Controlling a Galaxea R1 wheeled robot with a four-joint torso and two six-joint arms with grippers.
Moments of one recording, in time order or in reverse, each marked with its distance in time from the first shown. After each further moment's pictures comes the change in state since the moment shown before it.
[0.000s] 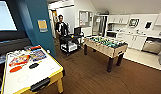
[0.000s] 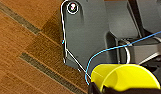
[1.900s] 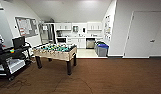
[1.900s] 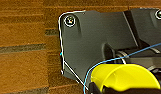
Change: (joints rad) left arm 0.007 0.011 0.001 0.003 0.001 0.000; right arm -0.022 0.004 -0.001 -0.006 -0.001 0.000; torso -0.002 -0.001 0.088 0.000
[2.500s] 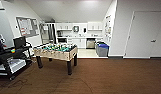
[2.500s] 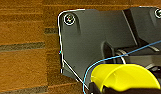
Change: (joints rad) left arm 0.007 0.003 0.000 0.000 0.001 0.000; right arm 0.002 0.000 -0.001 -0.001 0.000 0.000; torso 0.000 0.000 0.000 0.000
